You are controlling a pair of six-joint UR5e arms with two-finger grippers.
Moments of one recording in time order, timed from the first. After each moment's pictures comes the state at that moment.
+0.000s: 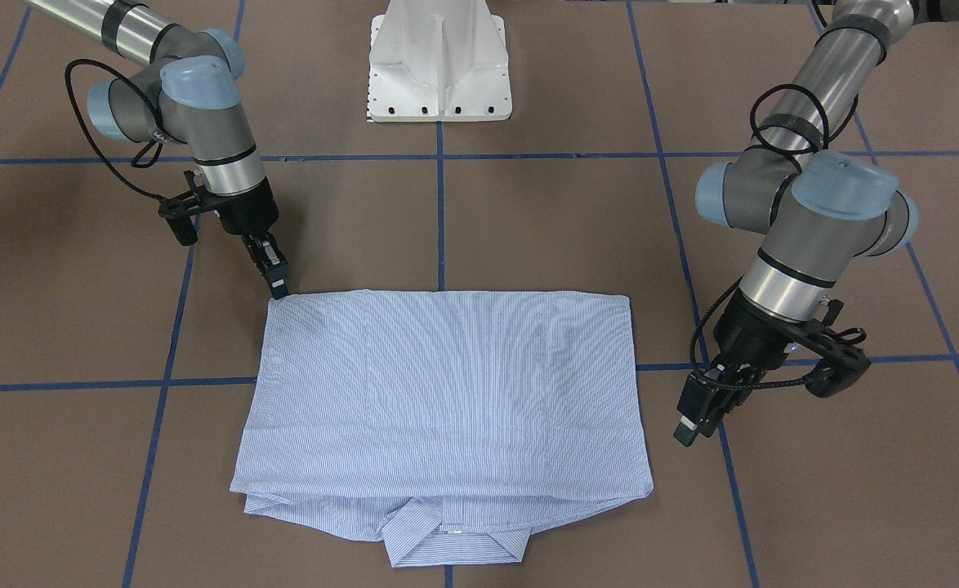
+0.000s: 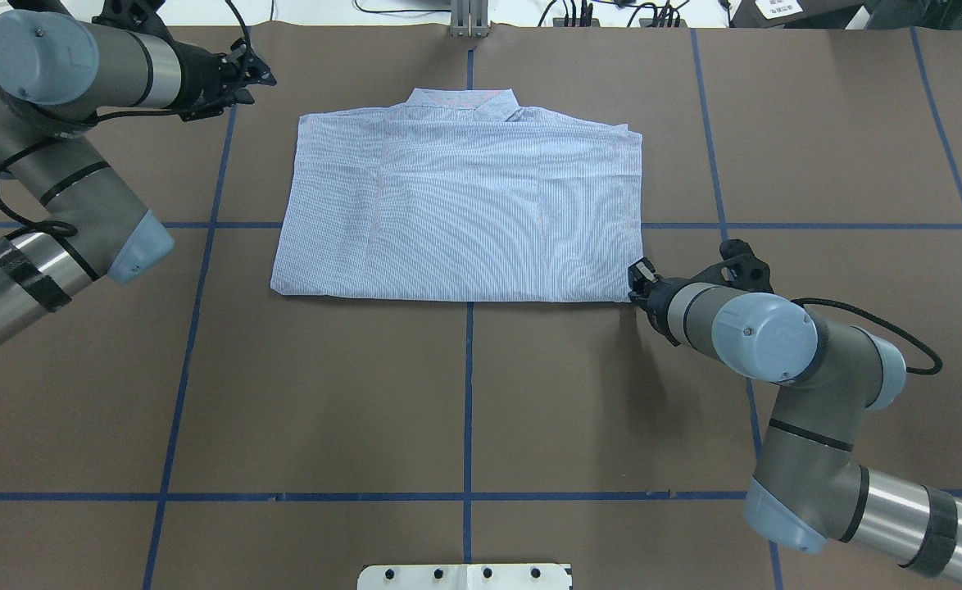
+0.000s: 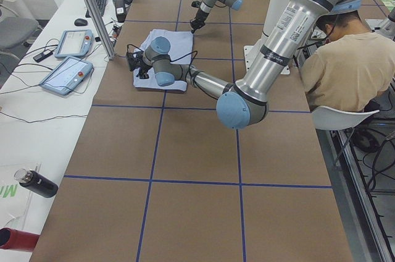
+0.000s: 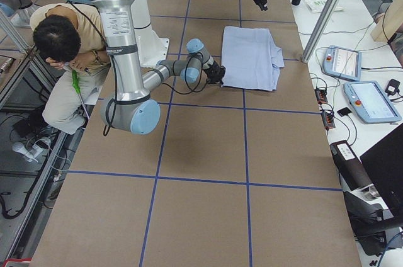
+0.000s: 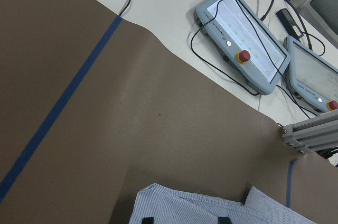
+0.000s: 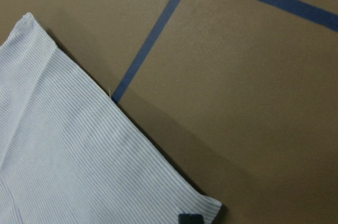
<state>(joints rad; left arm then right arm) -0.93 -2.13 -1.33 -2.47 -1.82 -1.58 0.47 -1.33 1.76 -1.02 1.46 2.23</state>
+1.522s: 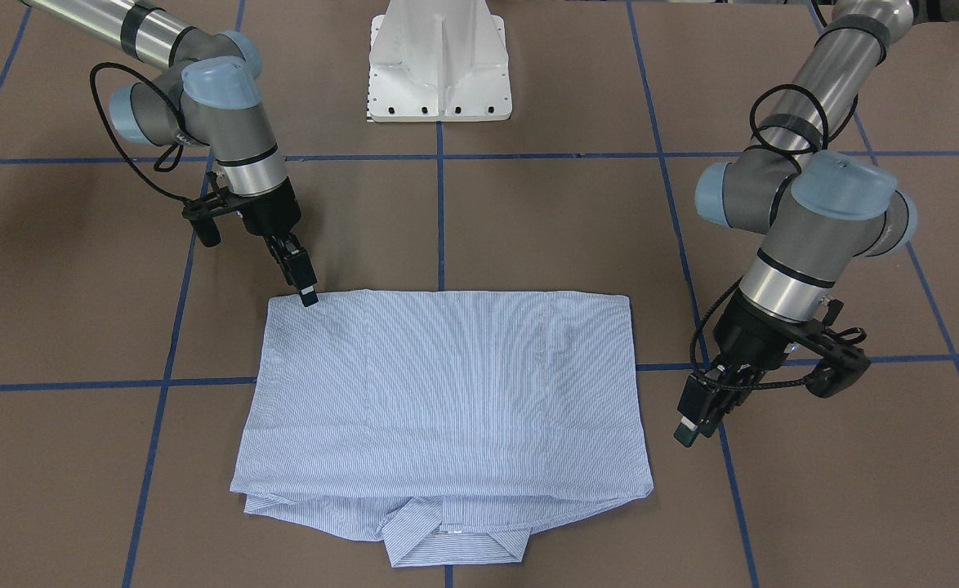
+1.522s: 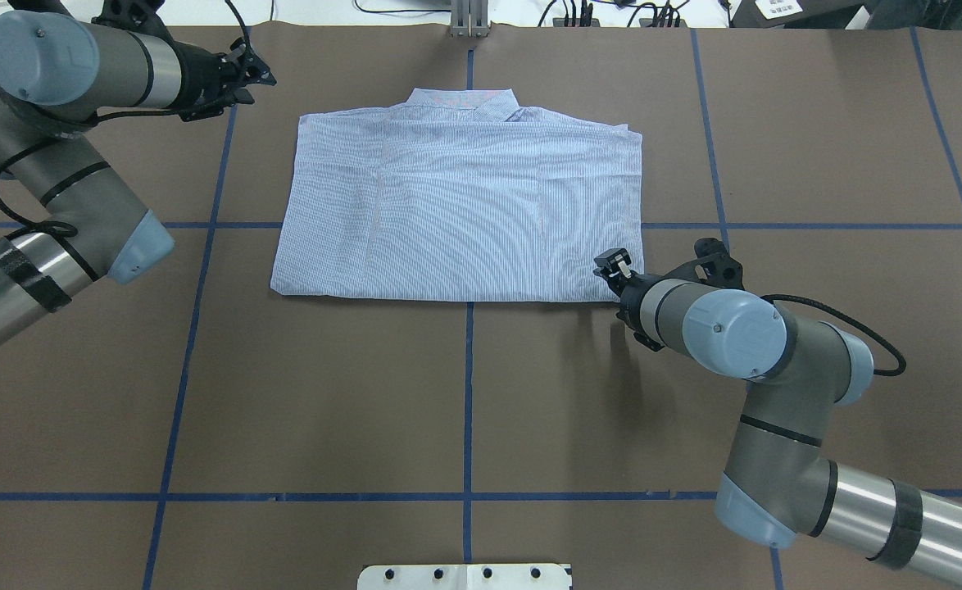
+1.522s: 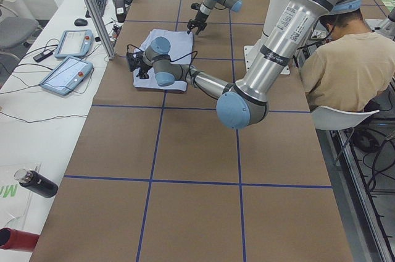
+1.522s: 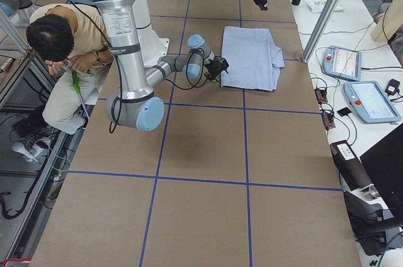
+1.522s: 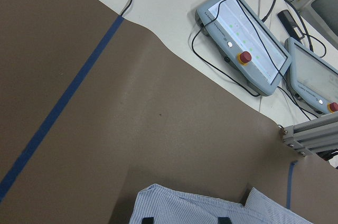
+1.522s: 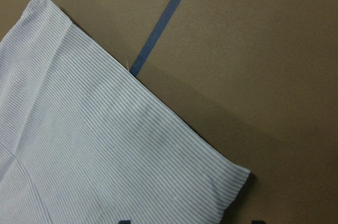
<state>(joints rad) -0.93 -2.13 -1.33 -2.47 -1.82 -1.59 0.46 -1.26 1.72 -1.01 1.45 2.30</state>
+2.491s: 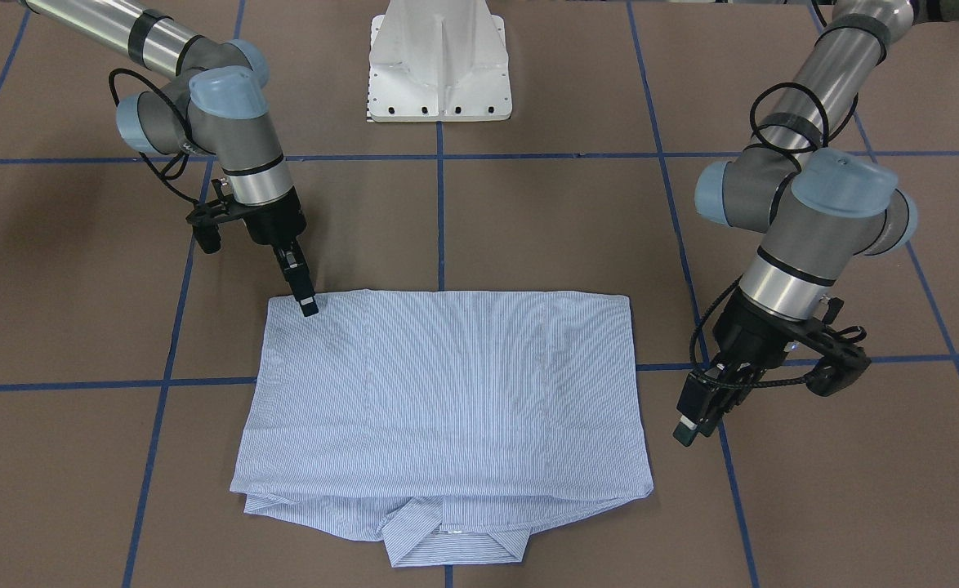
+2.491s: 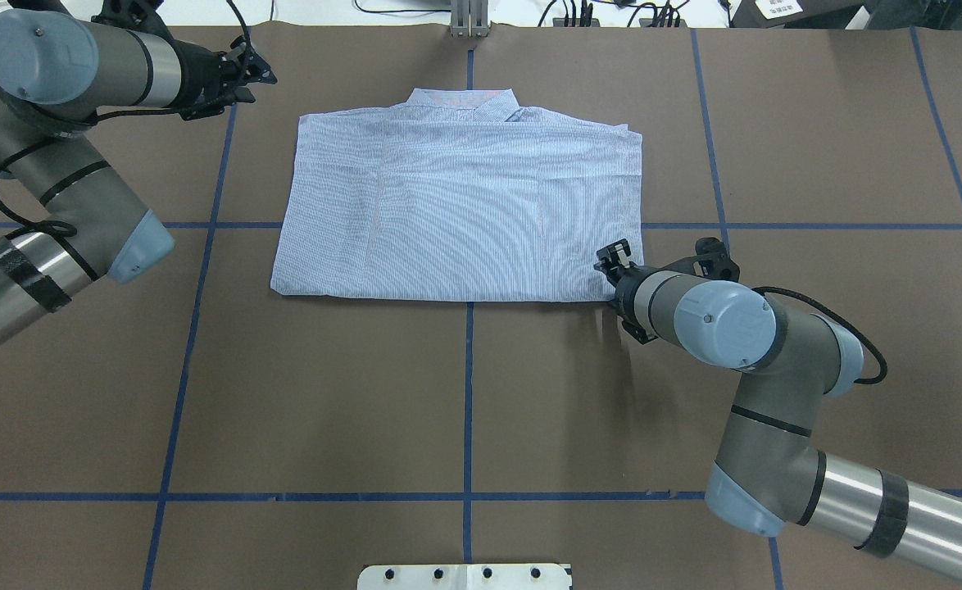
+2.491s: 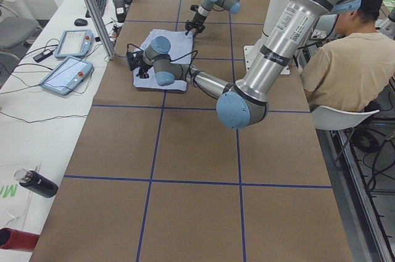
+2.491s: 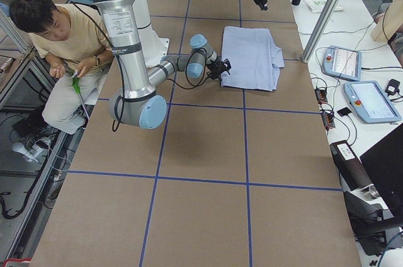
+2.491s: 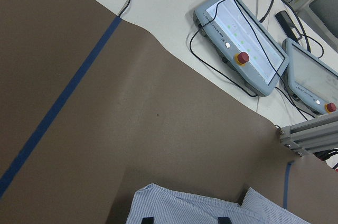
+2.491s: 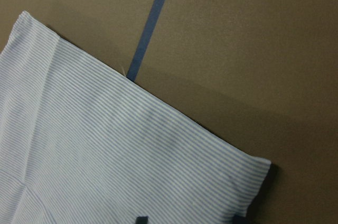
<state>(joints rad) -0.93 -2.13 -1.33 -2.47 -1.82 -1.59 0.47 -1.25 1.69 -1.01 1.45 2.41</state>
